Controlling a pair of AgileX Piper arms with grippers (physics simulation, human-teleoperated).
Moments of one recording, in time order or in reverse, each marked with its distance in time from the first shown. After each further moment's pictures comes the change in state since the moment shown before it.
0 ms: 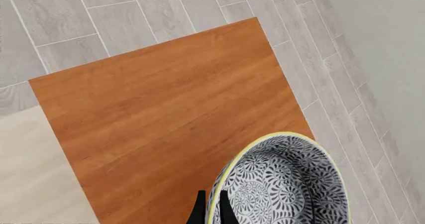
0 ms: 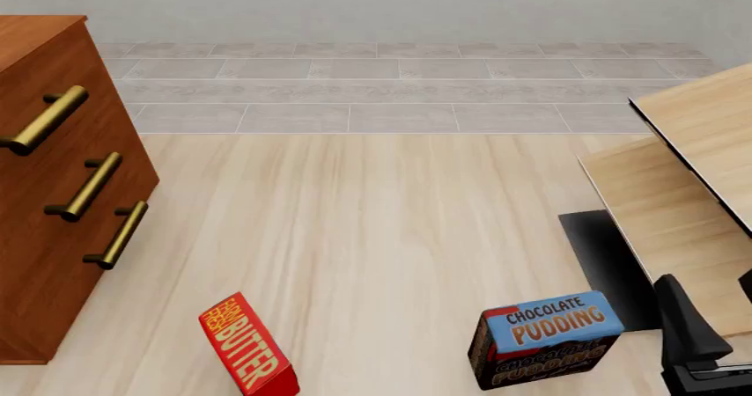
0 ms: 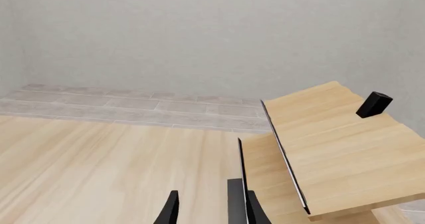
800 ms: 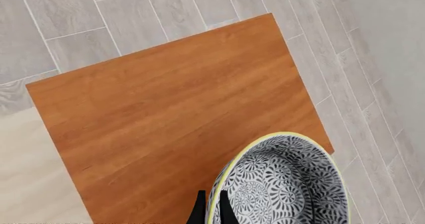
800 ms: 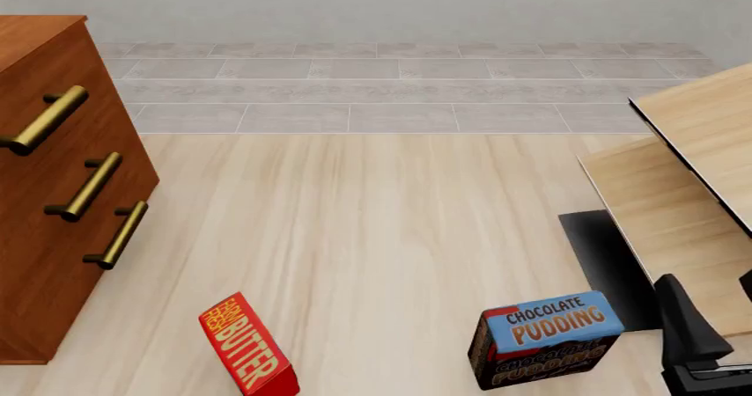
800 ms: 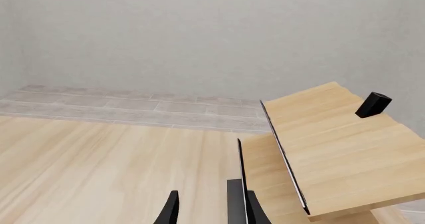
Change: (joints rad) left arm 0.017 0.041 0.021 -0.013 0.016; right arm -0.002 0.000 0.001 -0.004 0.000
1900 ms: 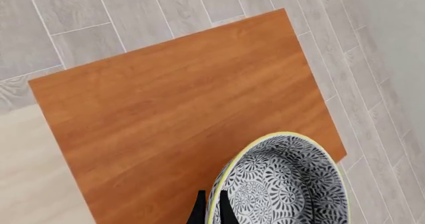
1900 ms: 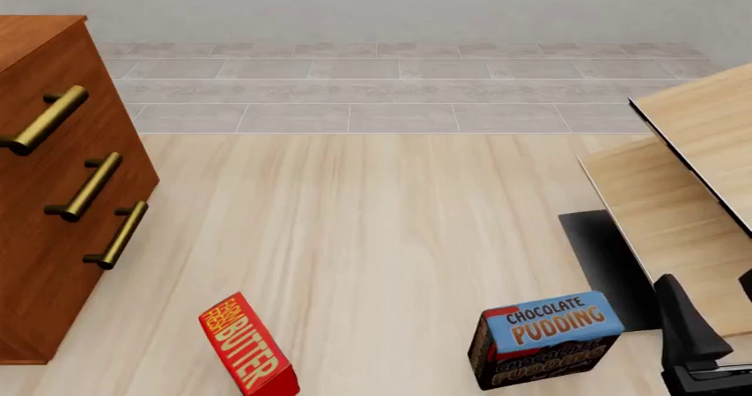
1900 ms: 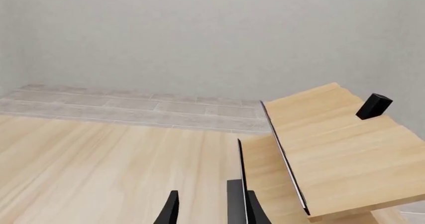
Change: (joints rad) left arm 0.012 -0.013 0.072 -0.037 0.003; right arm 0.004 0.000 0.000 -0.001 -0.006
